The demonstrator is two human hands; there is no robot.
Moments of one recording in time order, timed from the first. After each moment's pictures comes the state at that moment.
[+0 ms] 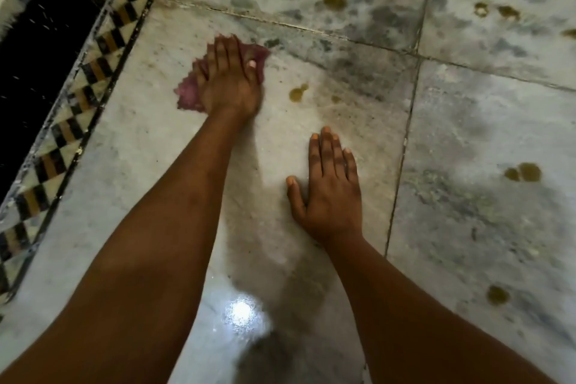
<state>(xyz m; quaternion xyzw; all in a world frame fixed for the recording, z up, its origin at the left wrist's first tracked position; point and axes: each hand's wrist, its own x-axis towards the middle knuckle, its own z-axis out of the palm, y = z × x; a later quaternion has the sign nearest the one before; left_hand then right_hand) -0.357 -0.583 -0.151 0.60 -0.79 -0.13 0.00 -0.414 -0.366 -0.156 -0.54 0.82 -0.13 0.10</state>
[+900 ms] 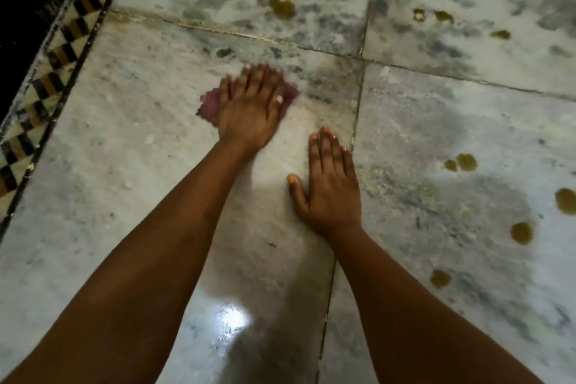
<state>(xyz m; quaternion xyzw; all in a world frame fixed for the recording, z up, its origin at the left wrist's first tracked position) -0.412 -0.515 -0.151 0.43 -0.90 -0.08 -0.01 -0.476 -0.336 -0.157 -0.53 0.83 -0.12 0.09</state>
